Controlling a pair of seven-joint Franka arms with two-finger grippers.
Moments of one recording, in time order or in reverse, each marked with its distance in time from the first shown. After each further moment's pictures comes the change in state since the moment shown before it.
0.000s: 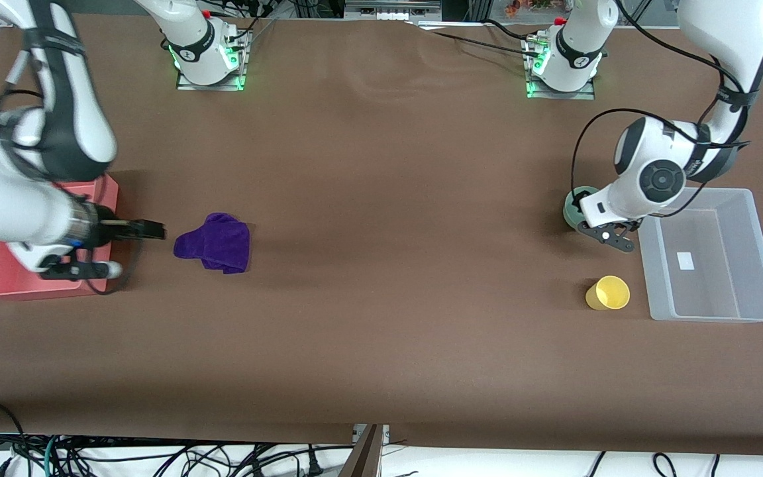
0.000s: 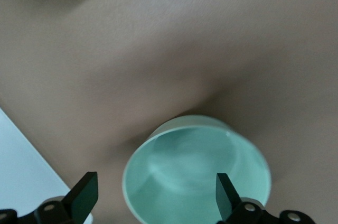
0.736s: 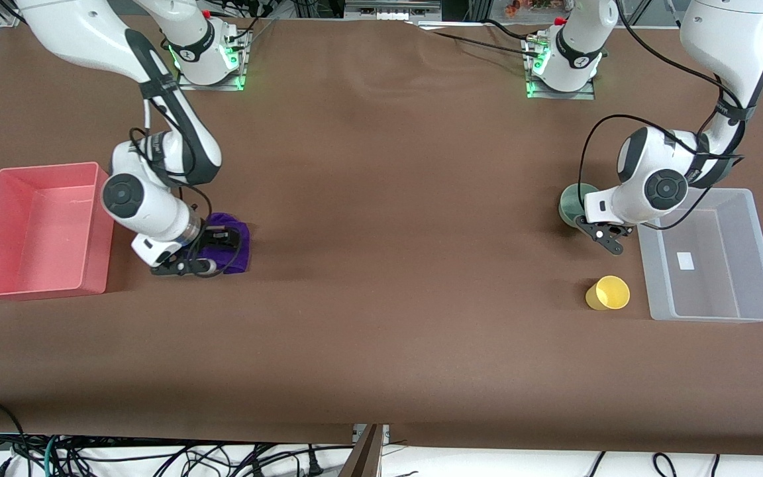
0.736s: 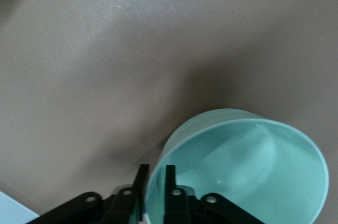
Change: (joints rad) left arm 0.030 0.071 -0.002 0.001 0.000 0.068 0.245; right arm 0.095 0.086 0.031 -0.372 -0.071 0.599 0.066
